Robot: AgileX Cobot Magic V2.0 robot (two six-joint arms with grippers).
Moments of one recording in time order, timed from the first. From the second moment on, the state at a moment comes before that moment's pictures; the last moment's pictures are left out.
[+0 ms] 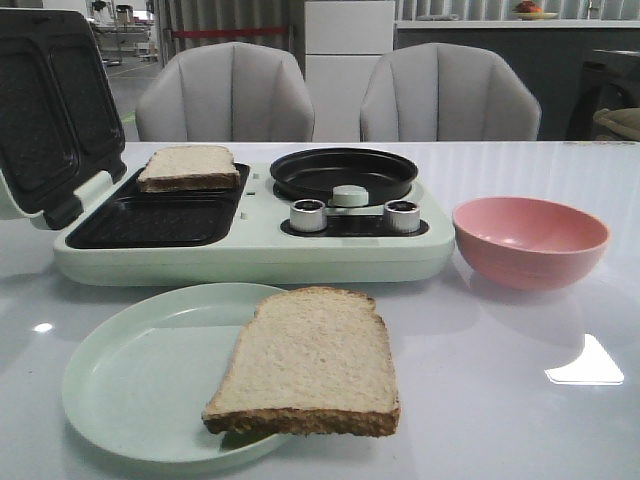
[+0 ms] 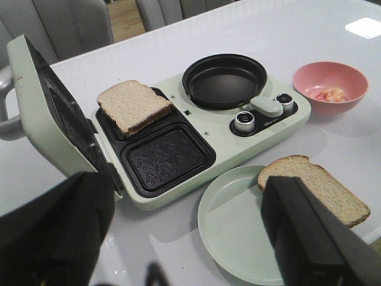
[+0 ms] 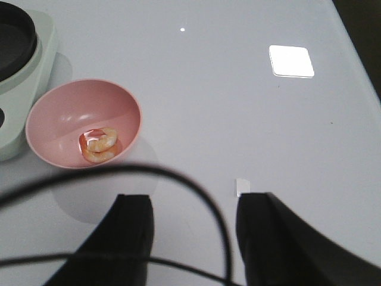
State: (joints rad) left arm -0.52 0.55 -0.83 0.05 0.74 0.05; right arm -0.06 0.74 -0.70 -0.05 0.60 0.02
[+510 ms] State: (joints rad) left arm -0.52 0.55 -0.82 0.05 0.74 0.05; right arm 0.11 0.96 -0.84 0.12 0.87 -0.08
